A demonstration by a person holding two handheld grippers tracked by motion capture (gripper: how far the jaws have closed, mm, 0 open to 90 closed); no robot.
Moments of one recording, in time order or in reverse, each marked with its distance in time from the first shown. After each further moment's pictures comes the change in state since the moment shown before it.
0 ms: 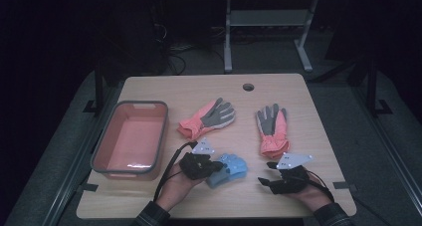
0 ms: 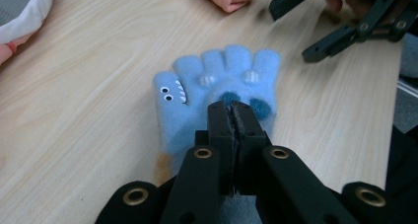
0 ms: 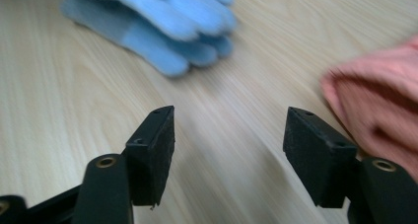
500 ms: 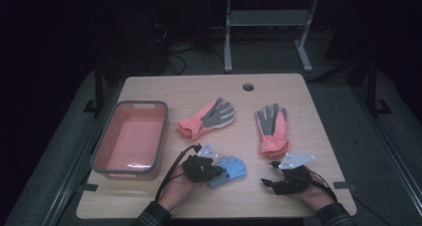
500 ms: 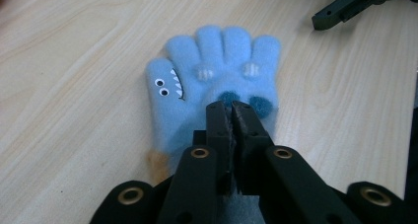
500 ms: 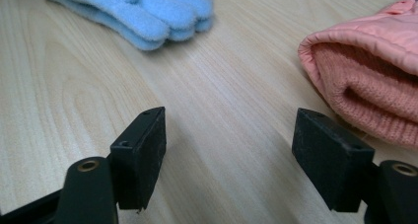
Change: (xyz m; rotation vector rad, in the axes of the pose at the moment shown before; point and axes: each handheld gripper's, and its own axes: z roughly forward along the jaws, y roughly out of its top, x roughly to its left) left arm 0.001 -0.009 0.017 0.080 -0.012 0.018; right arm -0.006 -0.007 0.000 0.028 -0.022 0.003
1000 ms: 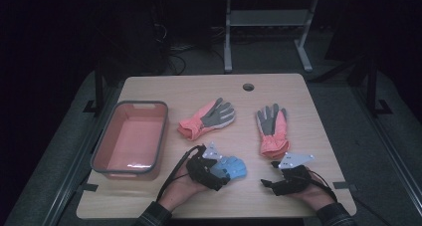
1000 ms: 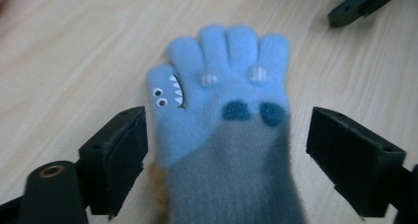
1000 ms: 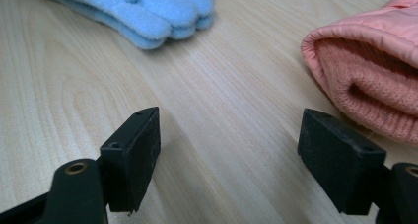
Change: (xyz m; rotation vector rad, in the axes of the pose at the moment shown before) left arm -0.003 0.004 0.013 0.042 0.038 0.044; right arm -0.001 0.000 0.002 0.008 0.014 0.014
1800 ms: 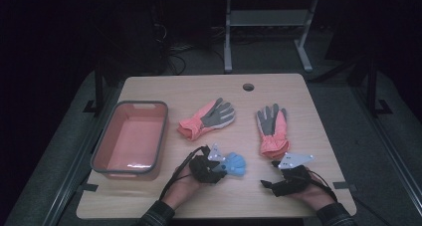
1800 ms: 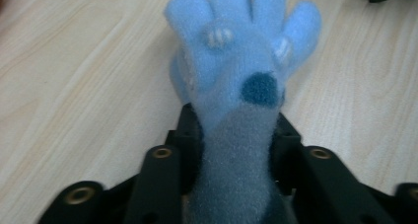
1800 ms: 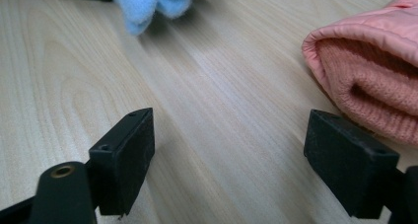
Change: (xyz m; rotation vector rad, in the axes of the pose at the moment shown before) left arm 0.004 -0.001 0.011 0.035 0.049 0.047; right arm -0.001 -0.001 0.001 -0.005 0.003 -0.007
